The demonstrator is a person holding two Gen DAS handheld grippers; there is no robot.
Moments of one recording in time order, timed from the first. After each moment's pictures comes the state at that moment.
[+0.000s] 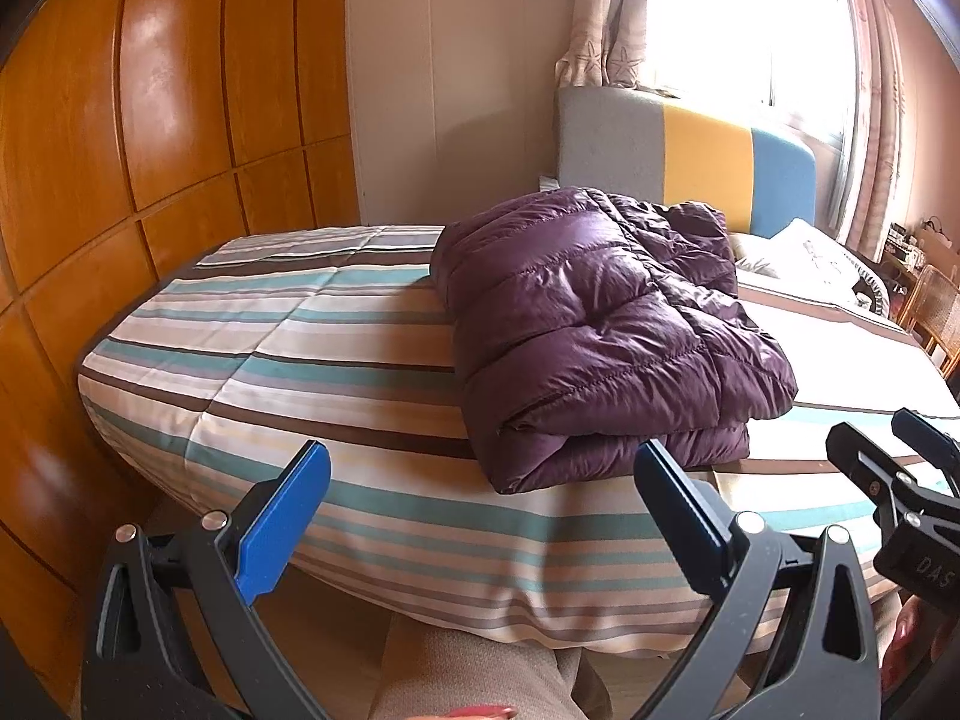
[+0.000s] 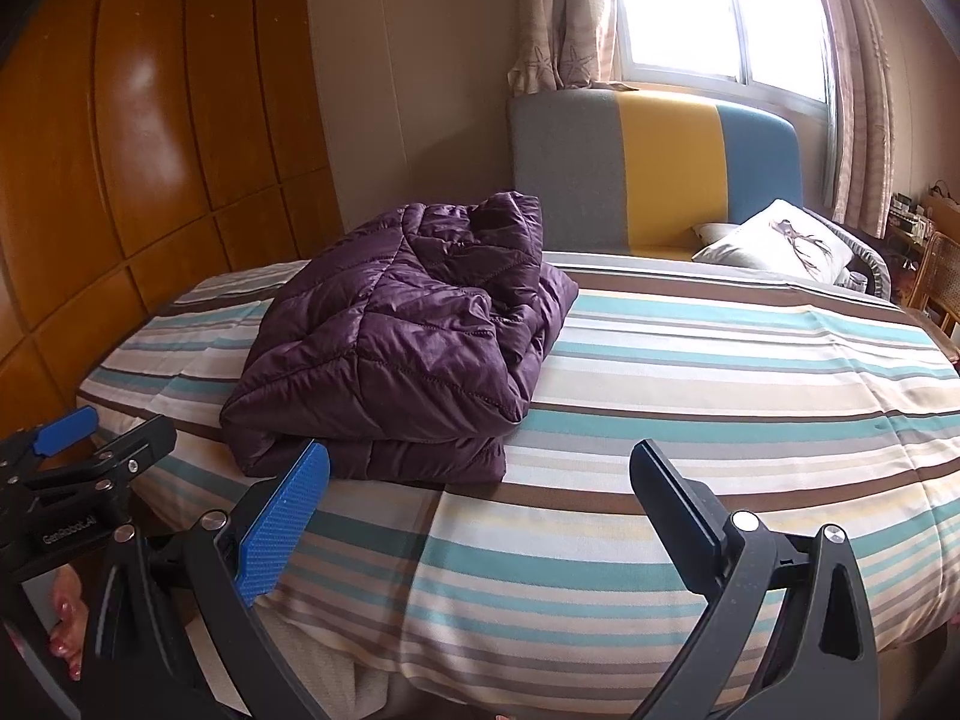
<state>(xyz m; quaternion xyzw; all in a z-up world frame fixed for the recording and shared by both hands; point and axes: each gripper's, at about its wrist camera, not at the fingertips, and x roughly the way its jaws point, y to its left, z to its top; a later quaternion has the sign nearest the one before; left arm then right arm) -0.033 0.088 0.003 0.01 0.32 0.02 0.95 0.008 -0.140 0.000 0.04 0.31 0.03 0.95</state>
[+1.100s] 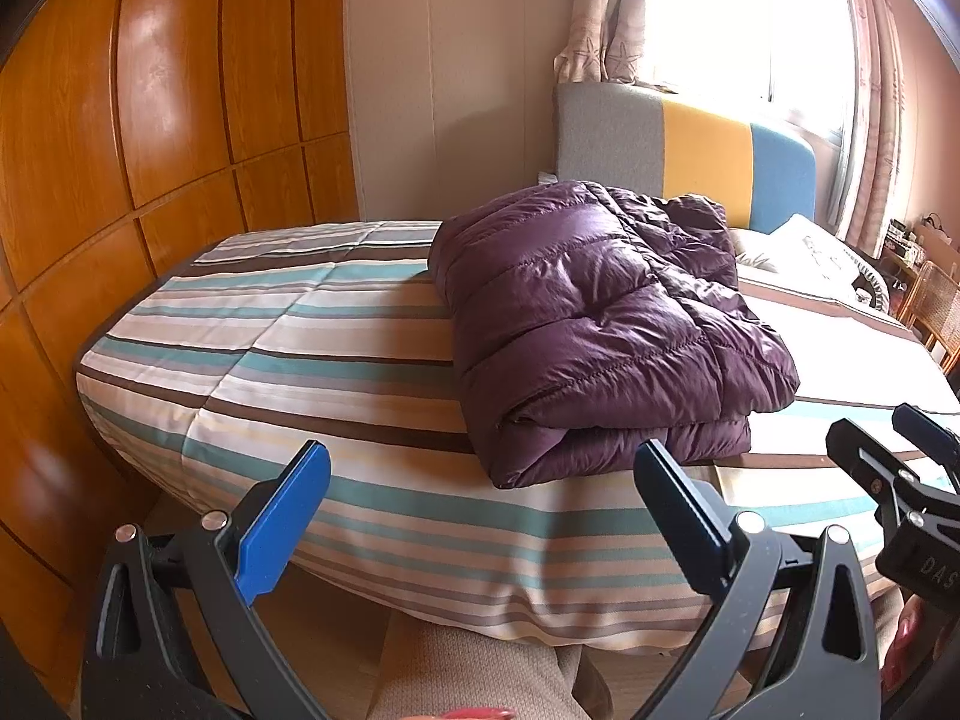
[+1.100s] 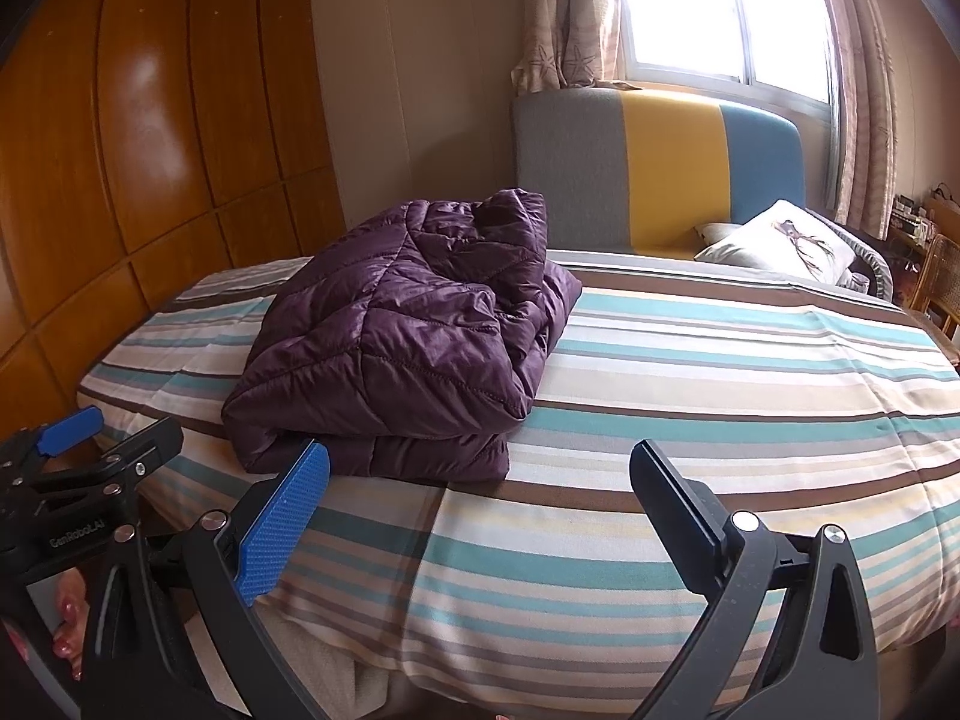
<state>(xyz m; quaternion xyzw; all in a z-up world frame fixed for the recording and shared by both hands) -0.033 0.086 0.002 0.01 0.32 0.02 0.95 0.007 -0.139 -0.001 0.04 0.31 0.03 0.95</state>
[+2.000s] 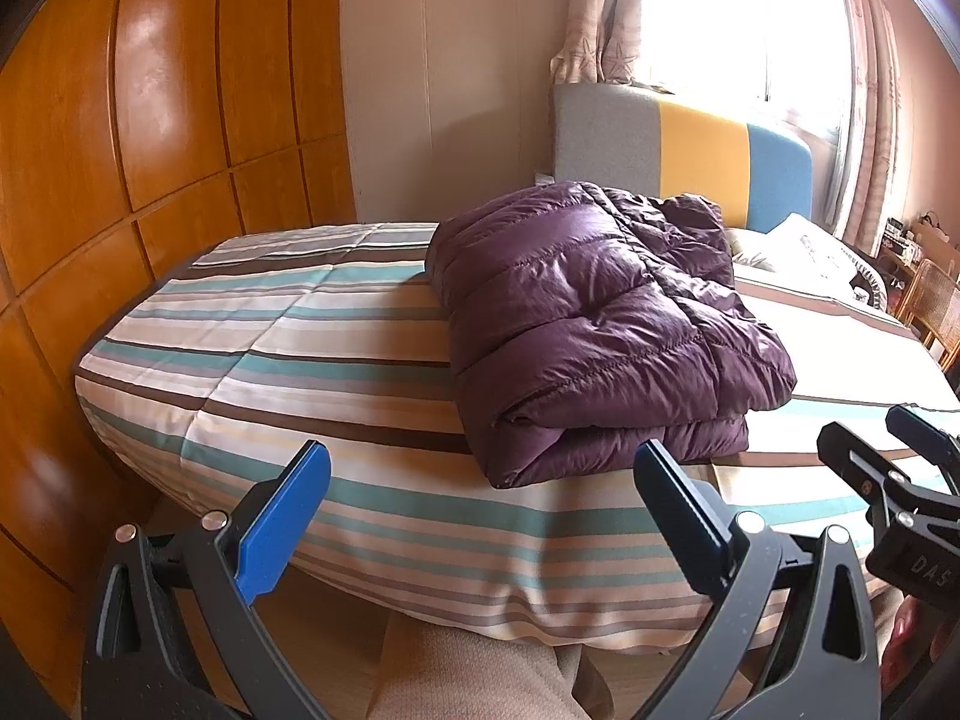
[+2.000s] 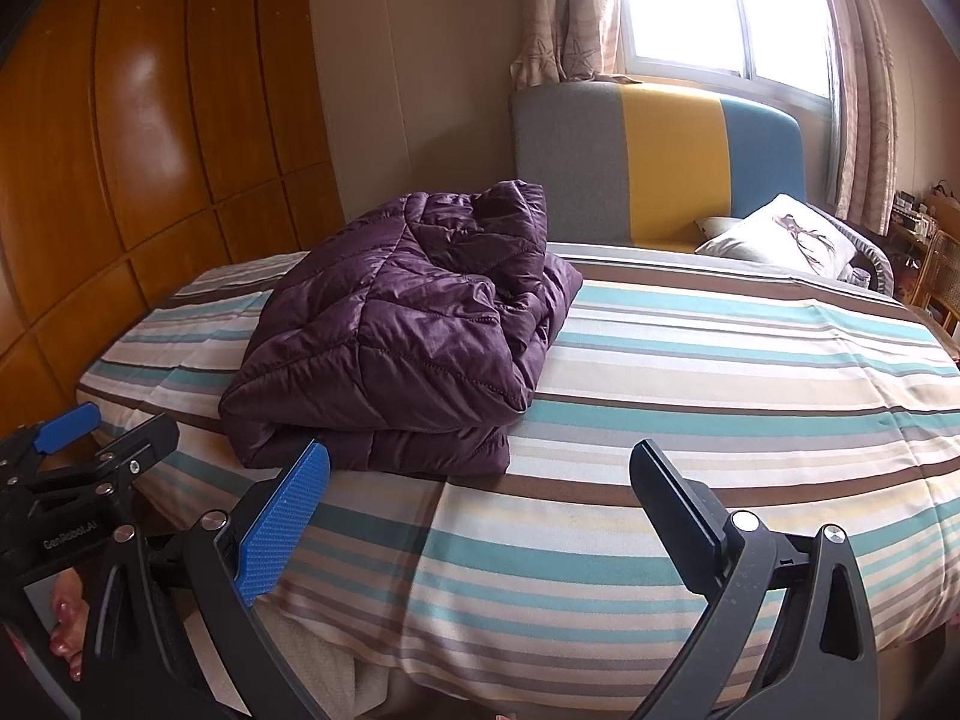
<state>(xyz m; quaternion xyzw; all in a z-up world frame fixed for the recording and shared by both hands) -0.033 0.086 0.002 0.01 0.32 0.01 0.95 0.008 -0.139 -0.003 0.04 0.32 0.04 0.95</state>
